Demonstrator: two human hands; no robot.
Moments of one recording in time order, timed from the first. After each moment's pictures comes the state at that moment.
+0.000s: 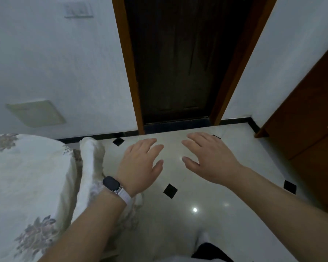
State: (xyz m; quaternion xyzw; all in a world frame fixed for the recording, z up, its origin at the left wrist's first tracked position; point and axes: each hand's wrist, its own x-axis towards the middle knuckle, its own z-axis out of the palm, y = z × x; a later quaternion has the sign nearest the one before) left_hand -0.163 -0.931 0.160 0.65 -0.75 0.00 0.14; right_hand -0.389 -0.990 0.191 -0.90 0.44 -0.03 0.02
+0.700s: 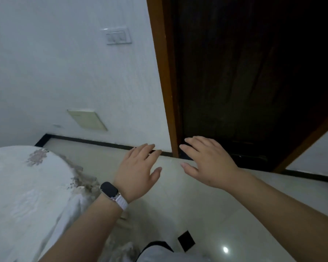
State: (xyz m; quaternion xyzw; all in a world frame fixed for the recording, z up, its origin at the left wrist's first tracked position) left_hand -0.132 -1.199 0.182 0.77 -0.63 0.07 0.06; right_hand -0.321 -1.350 0.190 -0.97 0.23 -0.07 0.07
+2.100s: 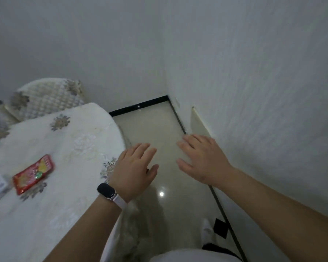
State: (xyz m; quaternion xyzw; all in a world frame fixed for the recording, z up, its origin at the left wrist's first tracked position) left_hand 0.436 -1.235 0.152 0.99 -0.11 0.05 0.03; right_hand 0.479 -1.467 0.147 -0.95 -0.28 -0.07 0.11
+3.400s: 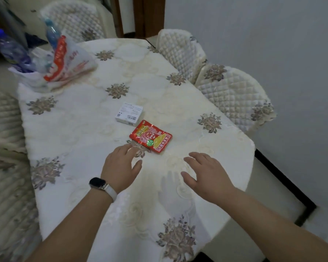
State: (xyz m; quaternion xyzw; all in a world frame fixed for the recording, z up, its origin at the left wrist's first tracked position) left_hand 0.409 -0.922 0.071 0.81 0.57 0.13 0.11; right_hand 0.671 -1.003 0.105 -0.67 -0.74 0.09 0.06
